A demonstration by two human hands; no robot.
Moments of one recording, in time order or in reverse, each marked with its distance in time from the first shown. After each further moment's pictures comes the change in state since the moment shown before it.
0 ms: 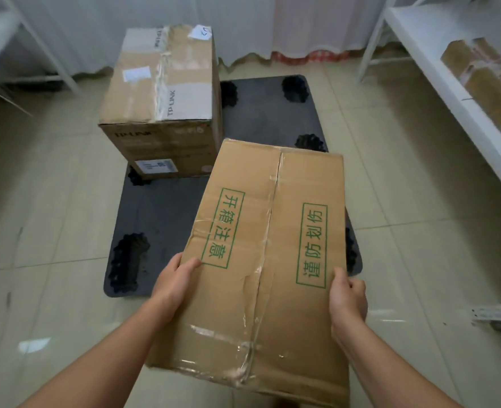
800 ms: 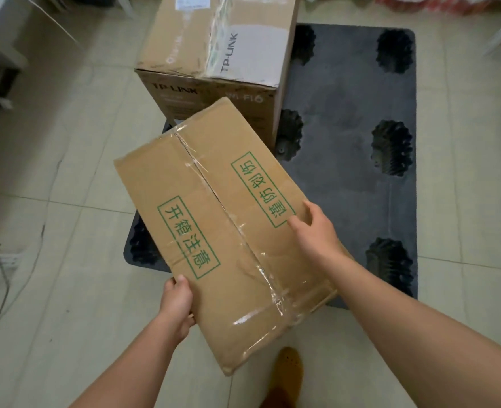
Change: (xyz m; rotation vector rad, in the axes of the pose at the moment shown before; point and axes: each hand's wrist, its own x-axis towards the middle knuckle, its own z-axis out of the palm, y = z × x) left_hand 0.109 -0.041 0.009 -0.545 0.267 -0.557; right_hand 0.058 -0.137 0.212 -0.533 -0.666 -0.519
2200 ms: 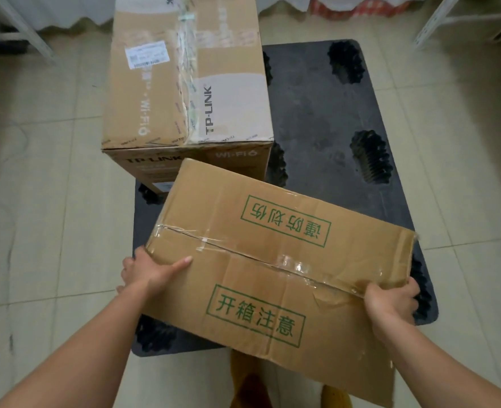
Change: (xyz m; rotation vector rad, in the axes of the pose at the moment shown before) left_hand 0.141 0.263 -0.017 0.997 0.053 0.396; right_hand 0.029 0.004 0.019 0.165 0.736 0.813
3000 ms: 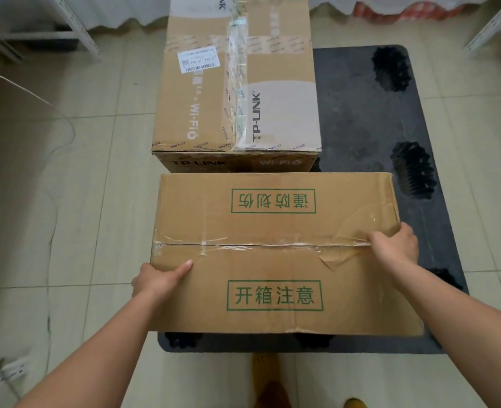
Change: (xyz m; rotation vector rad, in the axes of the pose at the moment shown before) left_hand 0.034 -0.050 -0.031 -0.261 0.027 -0.191; right_hand -0.012 -0.120 0.043 -0.096 -0.218 -0.362
